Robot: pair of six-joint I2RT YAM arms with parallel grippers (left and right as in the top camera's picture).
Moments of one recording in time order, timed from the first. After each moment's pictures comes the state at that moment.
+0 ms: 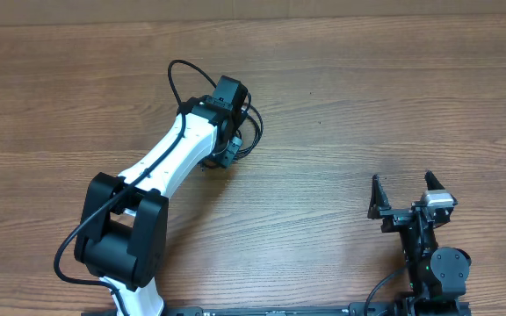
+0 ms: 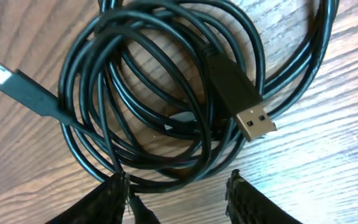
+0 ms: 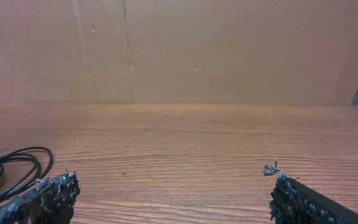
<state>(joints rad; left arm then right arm) -0.41 1.90 1.37 -0.85 -0.19 0.11 0.02 0.01 0.02 -0.04 -0.04 0.01</state>
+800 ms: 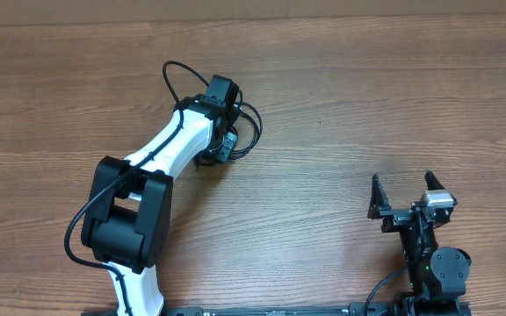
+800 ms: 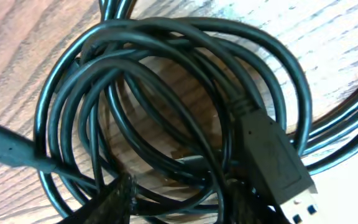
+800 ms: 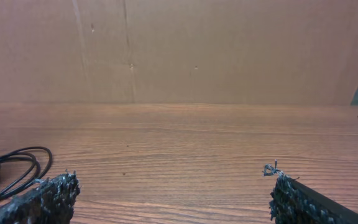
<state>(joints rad) -0.36 1.99 1.37 -0.75 -0.17 0.11 0.02 0.01 0.02 -0.04 -0.04 0.01</state>
